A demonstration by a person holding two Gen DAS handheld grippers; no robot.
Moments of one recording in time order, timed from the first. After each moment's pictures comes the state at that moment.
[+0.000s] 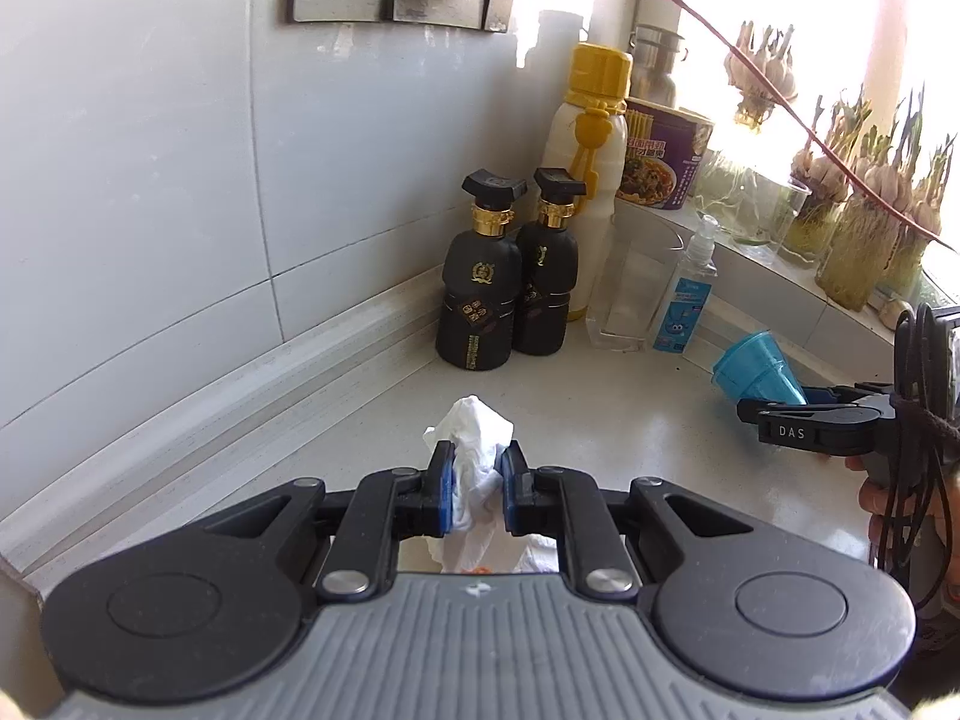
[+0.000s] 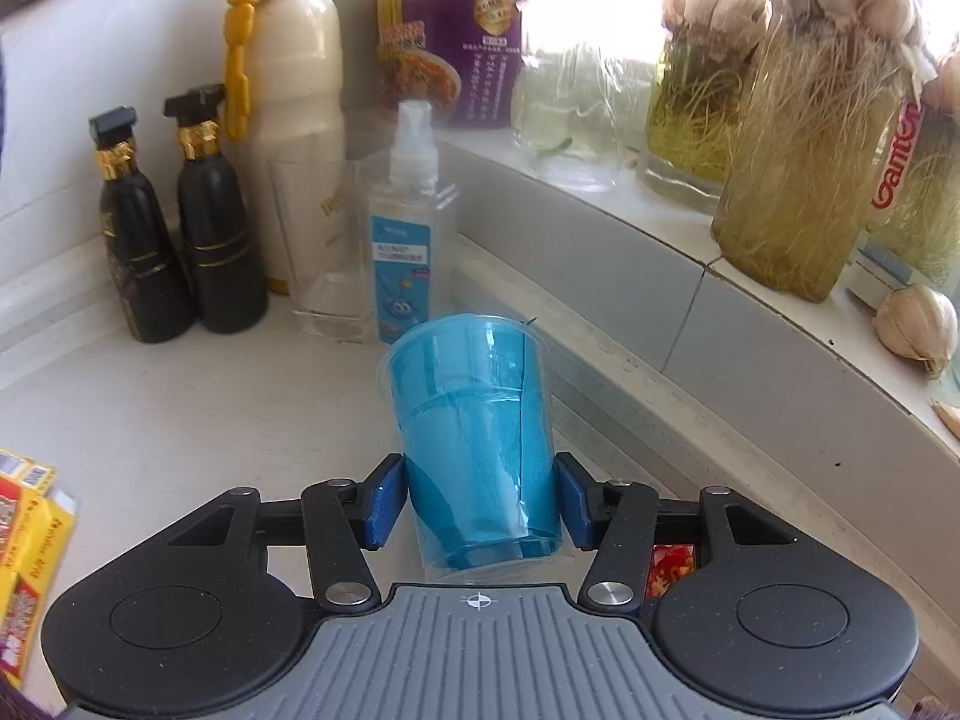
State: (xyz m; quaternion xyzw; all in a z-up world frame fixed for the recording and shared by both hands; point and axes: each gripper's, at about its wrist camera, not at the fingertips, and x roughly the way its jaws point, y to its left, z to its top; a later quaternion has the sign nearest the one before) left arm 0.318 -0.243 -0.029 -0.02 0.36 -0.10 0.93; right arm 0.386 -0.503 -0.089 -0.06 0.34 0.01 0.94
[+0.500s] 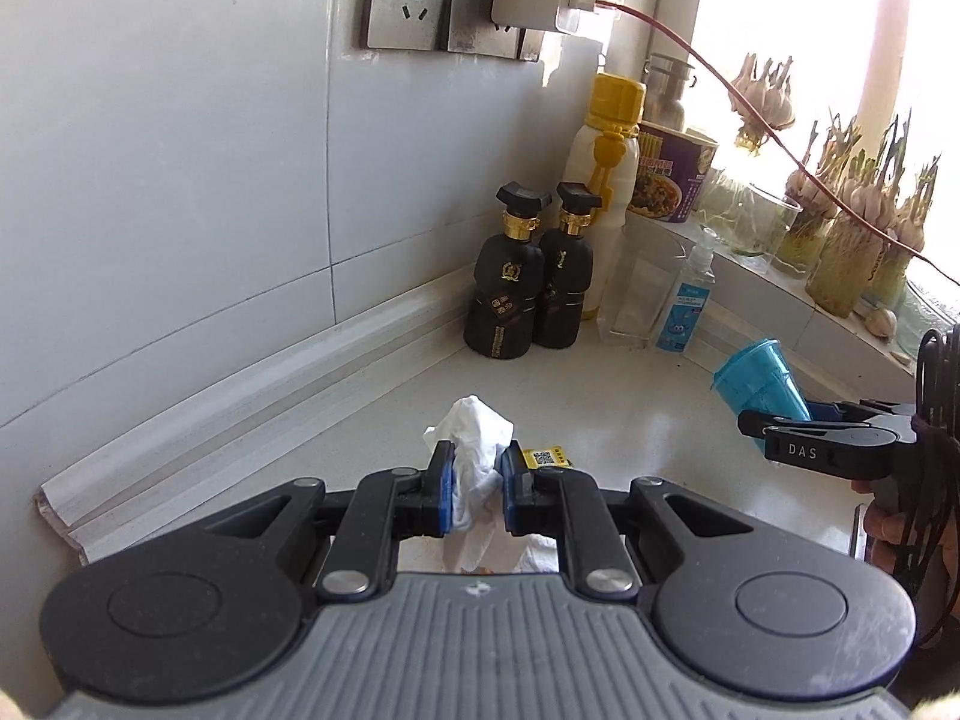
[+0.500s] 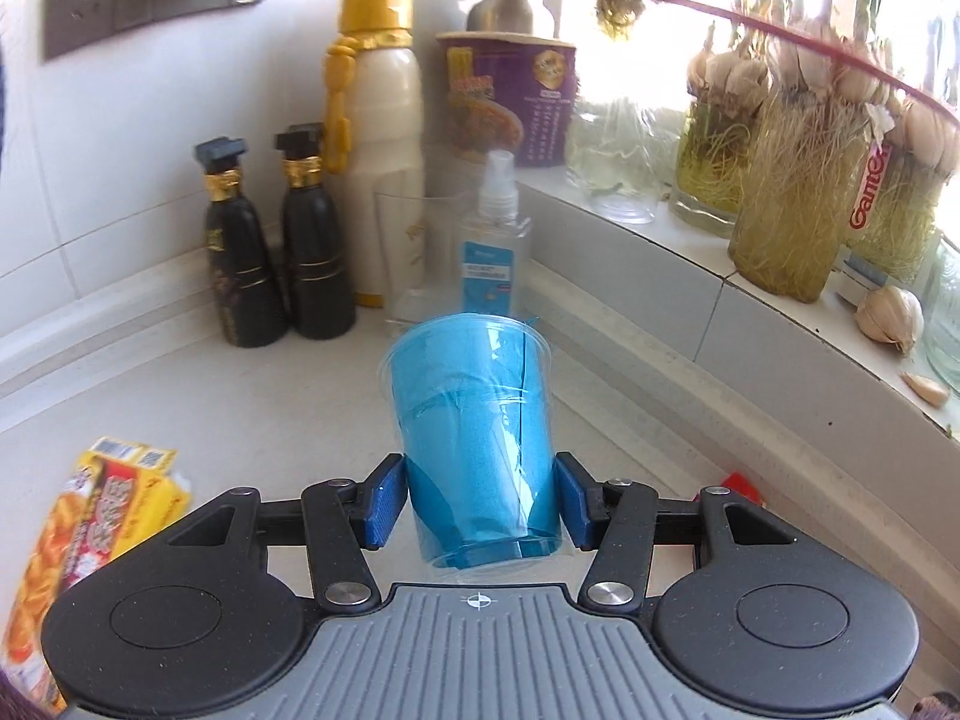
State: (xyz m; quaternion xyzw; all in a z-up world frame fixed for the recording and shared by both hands) left arm 0.280 -0.220 -0.014 -0.03 0.35 -0.09 0.93; right arm 0.331 -0.474 -0.066 -0.05 0.33 0.04 0.94
